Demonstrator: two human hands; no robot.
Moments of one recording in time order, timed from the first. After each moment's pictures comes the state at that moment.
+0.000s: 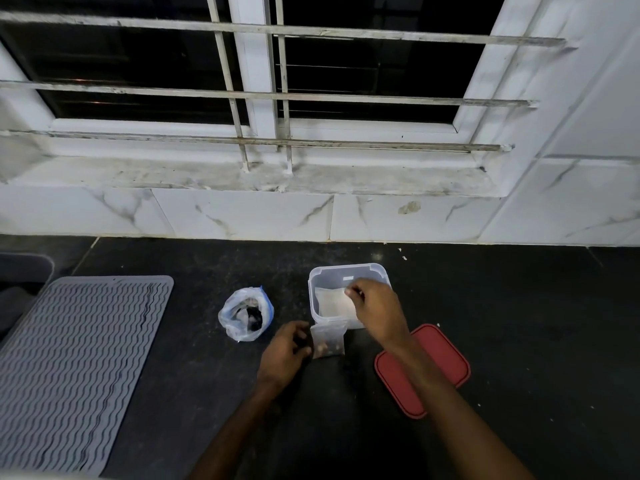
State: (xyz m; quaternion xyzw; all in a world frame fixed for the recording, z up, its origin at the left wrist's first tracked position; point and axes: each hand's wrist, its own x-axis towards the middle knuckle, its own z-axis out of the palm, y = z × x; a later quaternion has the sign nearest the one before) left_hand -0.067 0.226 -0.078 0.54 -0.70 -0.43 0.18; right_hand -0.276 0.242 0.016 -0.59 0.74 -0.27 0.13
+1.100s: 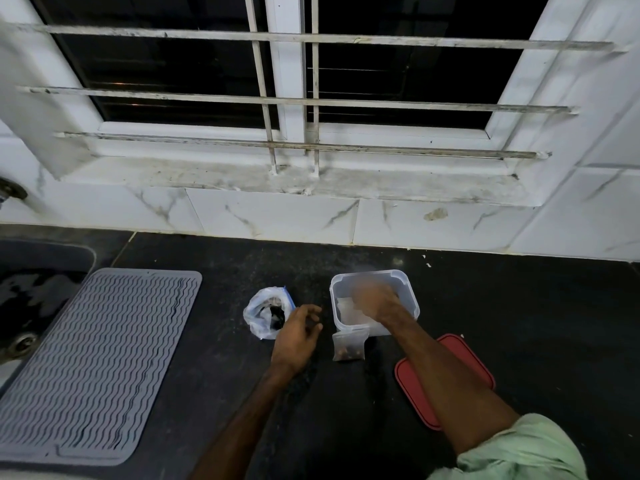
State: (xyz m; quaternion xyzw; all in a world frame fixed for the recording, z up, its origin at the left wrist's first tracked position) left_hand -0.061 0.200 -0.066 0.54 -0.70 -0.39 0.26; right_hand -0.279 0.160 -0.034 -0.67 0.71 0.09 0.18
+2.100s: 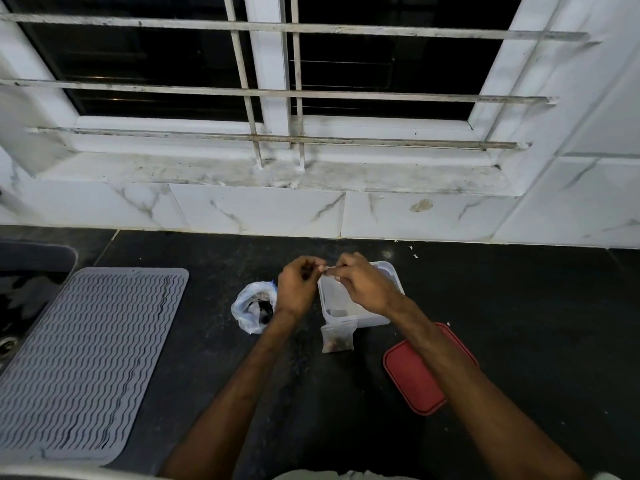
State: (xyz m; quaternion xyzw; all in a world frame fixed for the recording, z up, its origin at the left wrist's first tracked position) left_hand -0.105 0.161 0.007 0.50 -0.60 -0.47 0.41; right_hand -0.268 0.197 0.037 -0.79 0.58 -0.15 0.12
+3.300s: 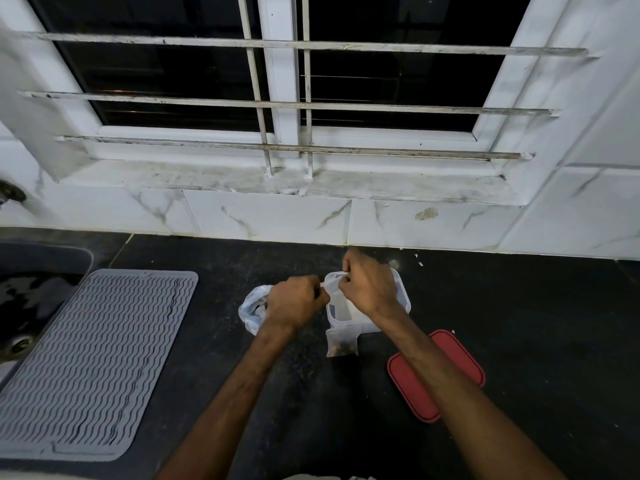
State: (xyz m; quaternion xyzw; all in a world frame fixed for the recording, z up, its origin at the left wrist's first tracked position) left_hand -0.081 0.187 0.054 0.54 -0.82 -0.15 0.11; right_hand -0.240 0.211 0.070 -0.65 0.74 -0.19 0.07
